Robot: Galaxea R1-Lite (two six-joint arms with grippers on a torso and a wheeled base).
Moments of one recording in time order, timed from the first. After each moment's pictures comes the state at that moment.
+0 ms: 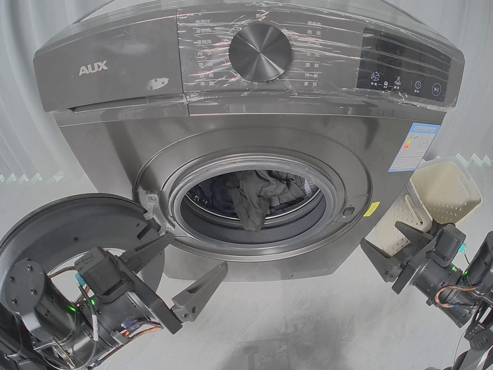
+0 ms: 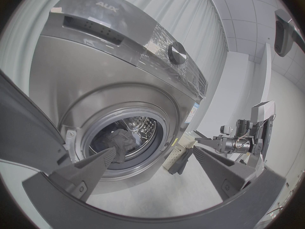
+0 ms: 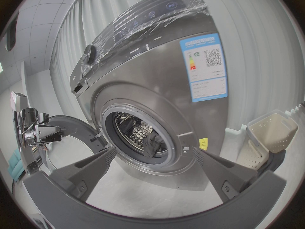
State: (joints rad) left arm -0.85 1.56 -0.10 -1.54 0.17 -0.19; right arm 0.64 1.55 -0.03 -1.53 -0.18 0.15
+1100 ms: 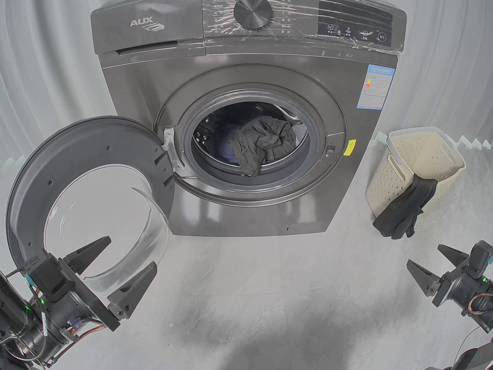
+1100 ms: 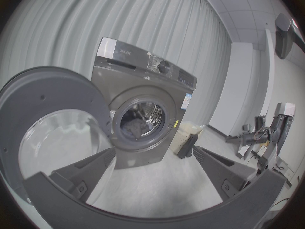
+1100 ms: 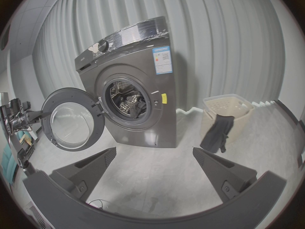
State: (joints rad) left arm -0.69 1.23 -0.02 -1.25 0.19 -0.13; right arm 0.45 1.10 -0.02 -0.91 -0.18 0.13
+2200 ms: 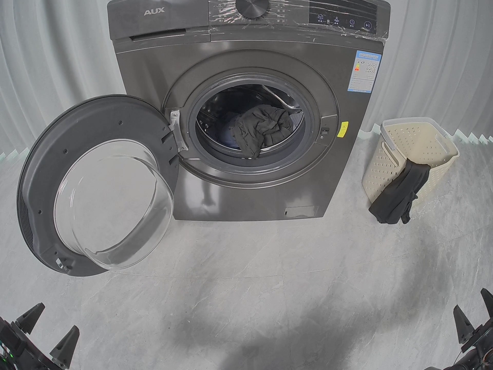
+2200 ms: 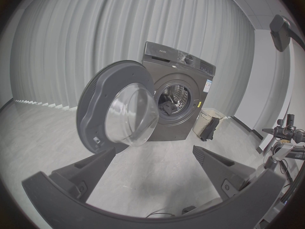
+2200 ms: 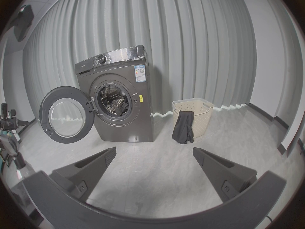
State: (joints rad) left arm -0.24 0.26 -0.02 -0.14 0.03 -0.14; right arm 0.06 0.14 -0.02 -0.05 -0.03 0.05
